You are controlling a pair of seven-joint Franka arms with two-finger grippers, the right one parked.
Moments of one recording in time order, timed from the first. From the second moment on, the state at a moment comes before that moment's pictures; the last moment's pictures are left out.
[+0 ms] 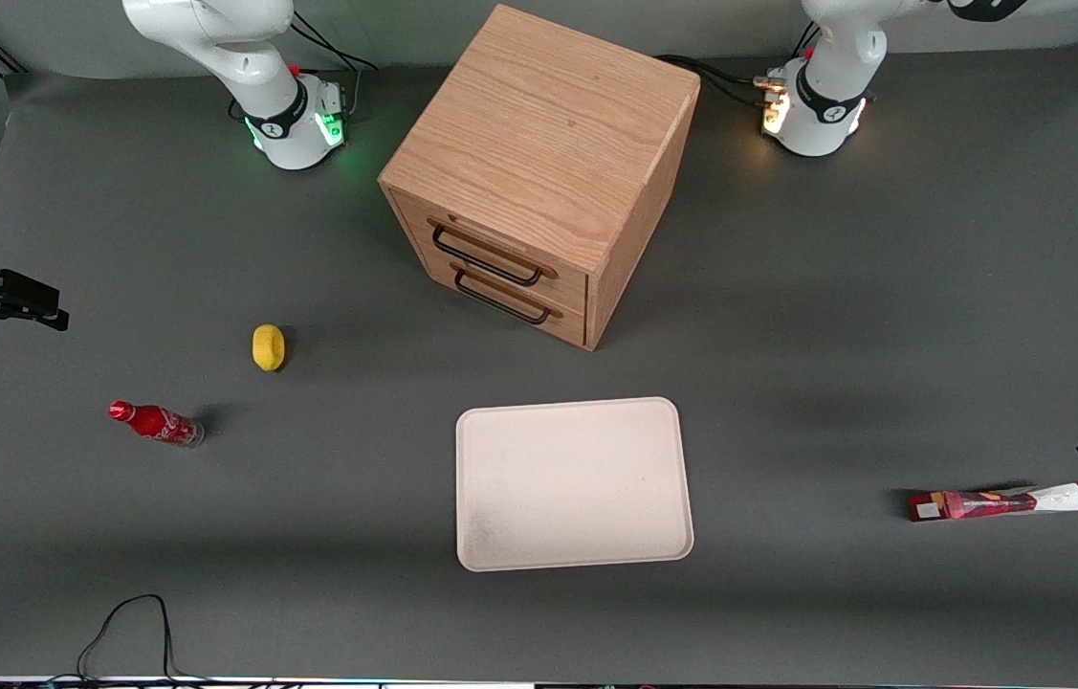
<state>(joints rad) 0.12 0.57 0.04 -0.99 0.00 1.57 -0.41</state>
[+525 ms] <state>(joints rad) 0.19 0.58 0.04 -0.99 0.00 1.57 -1.03</state>
